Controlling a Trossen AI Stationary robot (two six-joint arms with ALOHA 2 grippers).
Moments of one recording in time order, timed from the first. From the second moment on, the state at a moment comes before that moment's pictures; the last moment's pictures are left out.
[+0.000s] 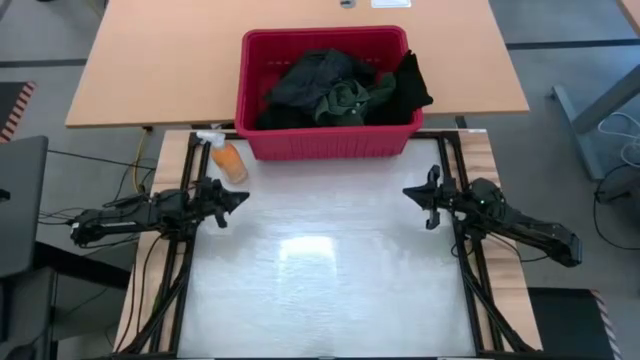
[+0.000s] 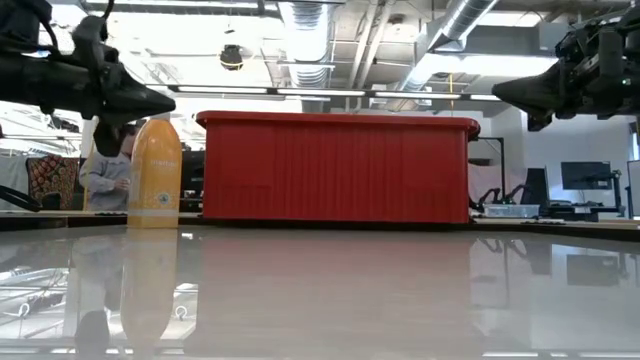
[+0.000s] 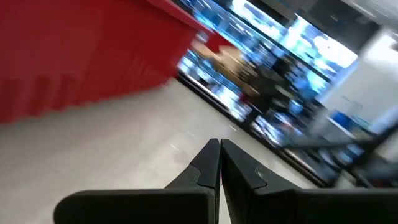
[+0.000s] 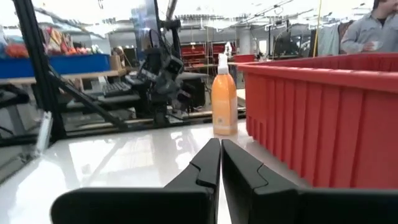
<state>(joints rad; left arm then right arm) 0.10 0.01 0.02 0.04 -0.29 -0.57 -0.39 0.00 0.01 0.13 -0.20 0.07</state>
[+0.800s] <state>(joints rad) 0.10 0.57 0.05 0.72 -0.15 -0.18 -0.40 0.52 0.39 0.32 0.03 -0.01</state>
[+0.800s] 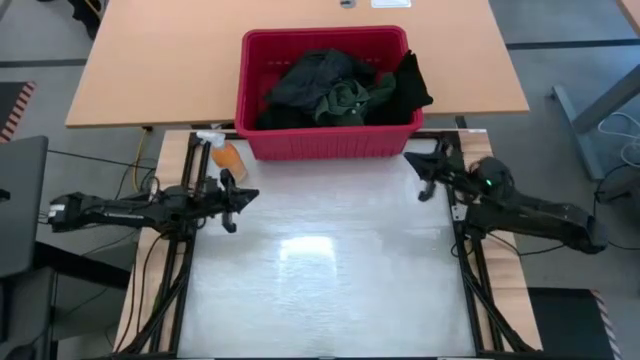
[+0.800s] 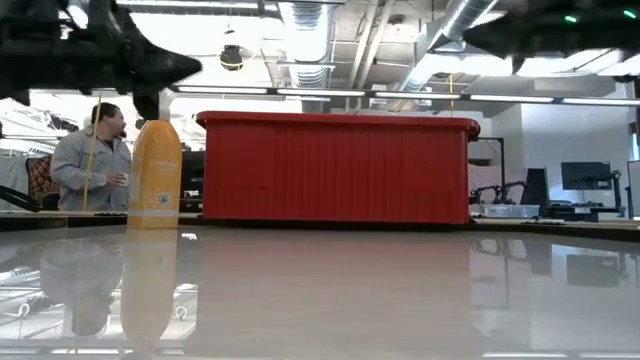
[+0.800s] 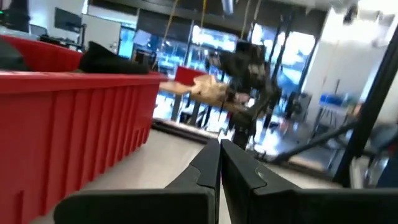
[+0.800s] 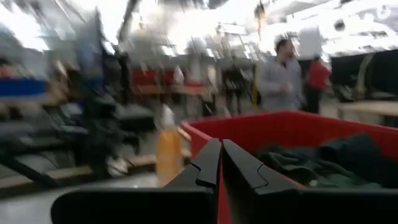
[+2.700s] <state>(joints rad) -0.05 1.11 0.33 0.54 -0.17 -0.24 -0.83 2.23 2.17 -0.39 -0.12 0.35</state>
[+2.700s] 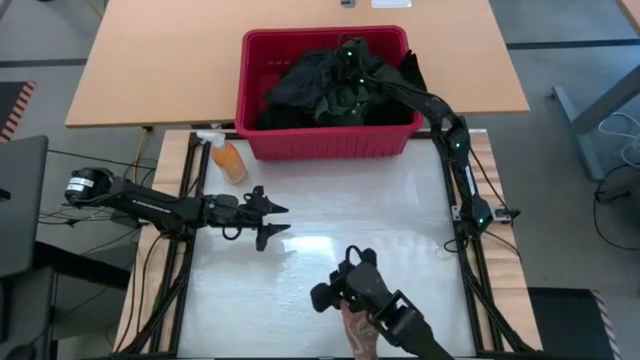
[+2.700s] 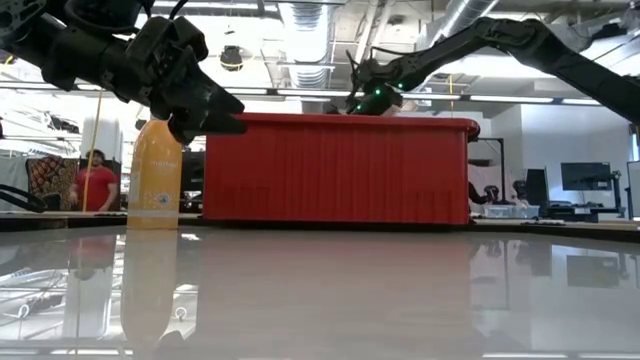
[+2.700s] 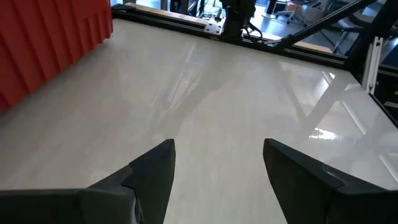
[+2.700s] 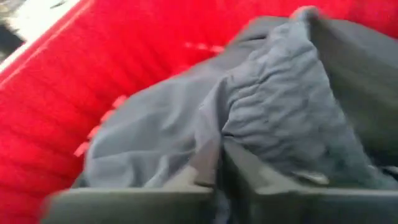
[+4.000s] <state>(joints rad) -0.05 1.11 0.33 0.53 -0.17 -0.25 -0.54 1.27 2.17 -0.78 -0.87 -0.07</state>
